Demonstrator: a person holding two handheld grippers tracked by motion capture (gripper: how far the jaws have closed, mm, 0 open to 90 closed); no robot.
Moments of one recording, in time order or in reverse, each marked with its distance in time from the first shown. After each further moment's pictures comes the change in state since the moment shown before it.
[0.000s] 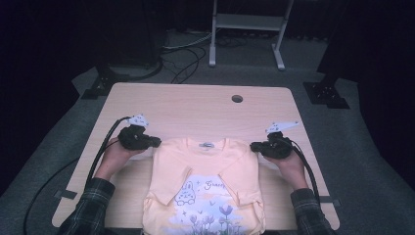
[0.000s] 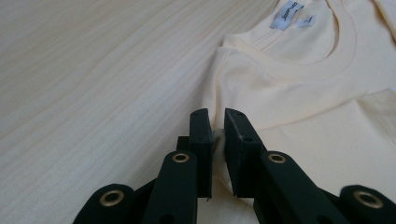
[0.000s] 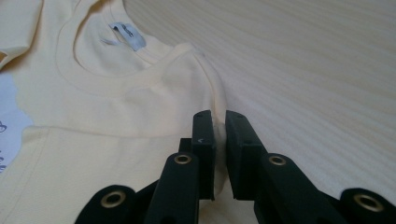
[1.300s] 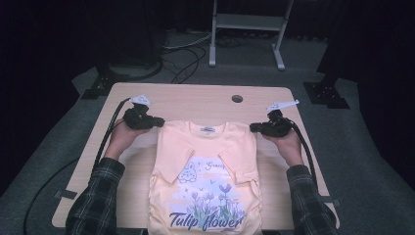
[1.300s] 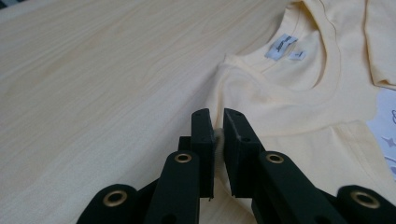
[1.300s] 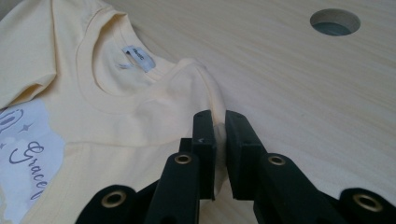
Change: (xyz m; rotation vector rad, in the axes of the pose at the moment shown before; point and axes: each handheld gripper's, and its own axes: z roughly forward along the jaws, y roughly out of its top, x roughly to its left) left arm 0.042 0.043 0.010 -0.045 0.037 -0.055; right arm -0.044 0.046 0.011 -0.037 0.011 0.058
